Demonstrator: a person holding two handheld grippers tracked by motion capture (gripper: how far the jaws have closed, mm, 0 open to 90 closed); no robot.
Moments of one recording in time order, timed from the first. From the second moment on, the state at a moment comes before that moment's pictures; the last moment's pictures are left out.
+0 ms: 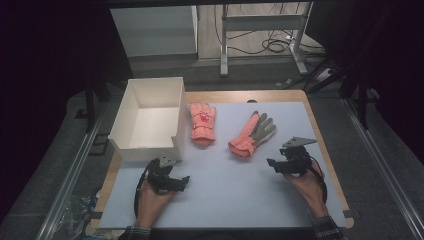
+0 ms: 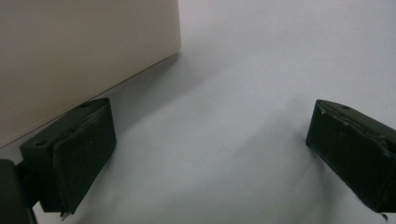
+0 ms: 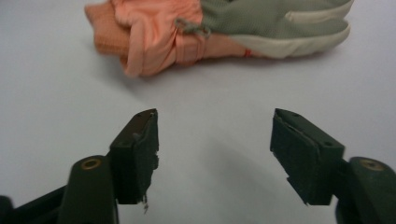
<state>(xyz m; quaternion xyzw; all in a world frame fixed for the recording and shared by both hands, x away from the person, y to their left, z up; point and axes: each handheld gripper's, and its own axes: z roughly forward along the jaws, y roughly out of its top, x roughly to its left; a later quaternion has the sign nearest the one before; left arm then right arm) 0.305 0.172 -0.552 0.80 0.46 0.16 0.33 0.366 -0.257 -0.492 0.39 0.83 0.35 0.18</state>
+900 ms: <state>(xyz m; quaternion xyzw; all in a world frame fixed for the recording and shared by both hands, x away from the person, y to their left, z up) 0.305 0.172 -0.552 0.80 0.46 0.16 0.34 0.456 -0.216 -0.470 0.40 0.83 0.36 0.18</state>
